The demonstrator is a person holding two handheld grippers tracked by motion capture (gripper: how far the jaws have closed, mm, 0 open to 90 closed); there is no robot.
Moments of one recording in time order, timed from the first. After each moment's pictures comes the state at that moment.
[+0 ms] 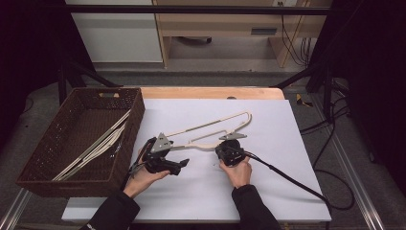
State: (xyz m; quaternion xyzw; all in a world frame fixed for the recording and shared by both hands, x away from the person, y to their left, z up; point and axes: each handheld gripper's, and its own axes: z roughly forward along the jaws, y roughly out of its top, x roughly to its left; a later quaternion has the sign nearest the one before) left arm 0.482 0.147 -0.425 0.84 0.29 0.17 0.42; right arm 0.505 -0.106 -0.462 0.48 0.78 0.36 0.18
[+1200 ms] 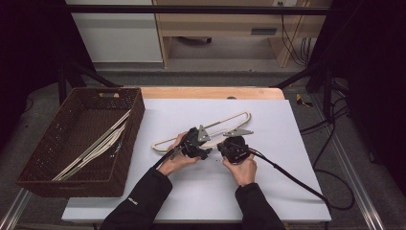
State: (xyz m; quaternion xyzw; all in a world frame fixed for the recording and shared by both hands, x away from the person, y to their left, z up) left arm 0.547 0.055 -0.462 0.90 0.21 0.21 0.32; right arm 0.500 -0.115 -0.437 0.47 0.78 0.38 0.17
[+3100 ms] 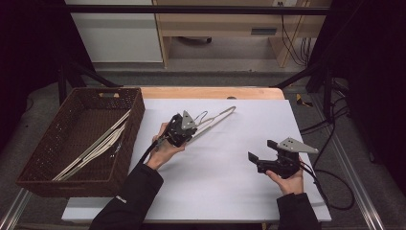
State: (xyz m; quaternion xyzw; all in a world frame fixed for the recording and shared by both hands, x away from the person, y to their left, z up) left arm 0.544 0.099 -0.400 0.86 0.26 0.25 0.36; right arm 0.444 -0.239 -0.413 0.42 0.72 0.51 0.22
